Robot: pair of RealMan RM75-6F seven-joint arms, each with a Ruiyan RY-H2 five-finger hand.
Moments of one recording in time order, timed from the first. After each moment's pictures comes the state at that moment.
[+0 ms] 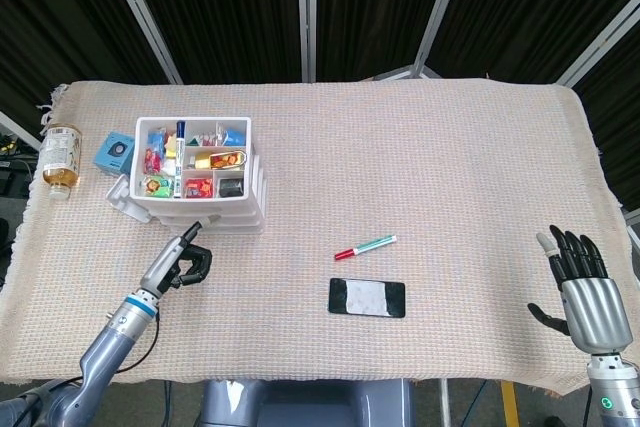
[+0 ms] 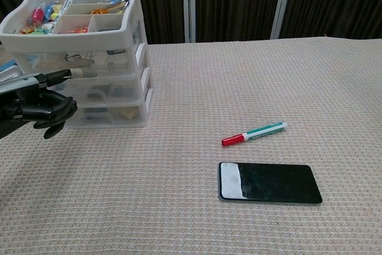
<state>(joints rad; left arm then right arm) -0.44 -1.45 -0.11 -1.57 1.41 1.01 -0.74 0.08 -1.16 0.05 -1.55 -1.59 1.55 -0.06</state>
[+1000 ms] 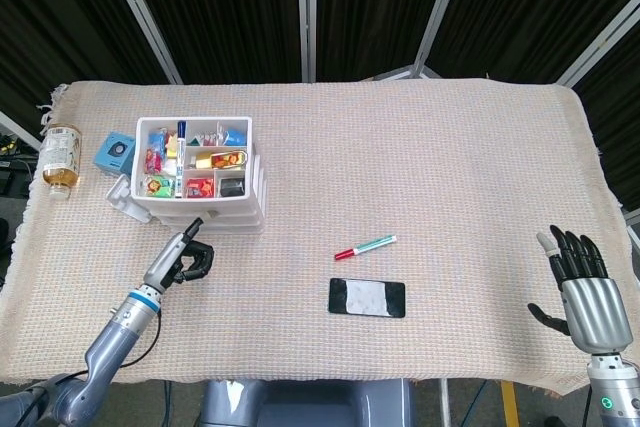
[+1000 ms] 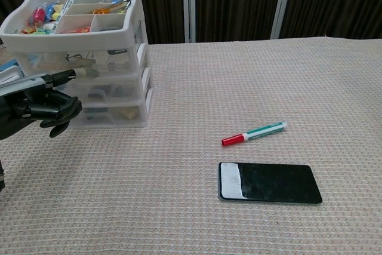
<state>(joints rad) -0.47 -1.48 -0.12 -1.53 1.38 0.99 -0.73 0.08 -1.16 0.05 -1.55 -1.59 1.55 -0.06</state>
